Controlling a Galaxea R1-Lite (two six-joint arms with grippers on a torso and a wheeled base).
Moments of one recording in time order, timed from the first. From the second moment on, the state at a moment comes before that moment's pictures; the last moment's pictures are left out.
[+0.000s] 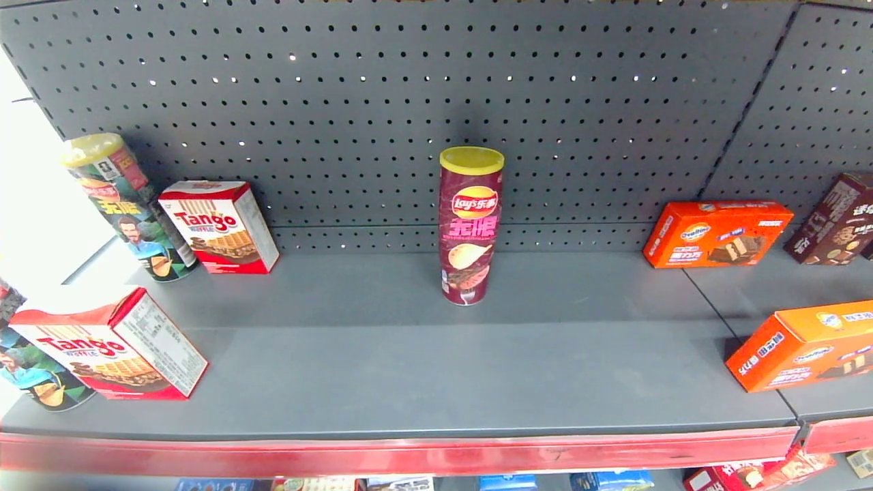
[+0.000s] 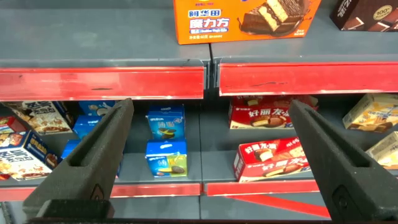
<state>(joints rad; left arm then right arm) 0.00 0.00 0.00 0.00 0.01 0.00 0.00 0.00 0.00 0.00 -0.02 0.00</state>
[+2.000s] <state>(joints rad) -0.03 0.25 -0.29 0.11 0.21 0.08 0.00 0.00 0.00 0.00 -0.02 0.00</state>
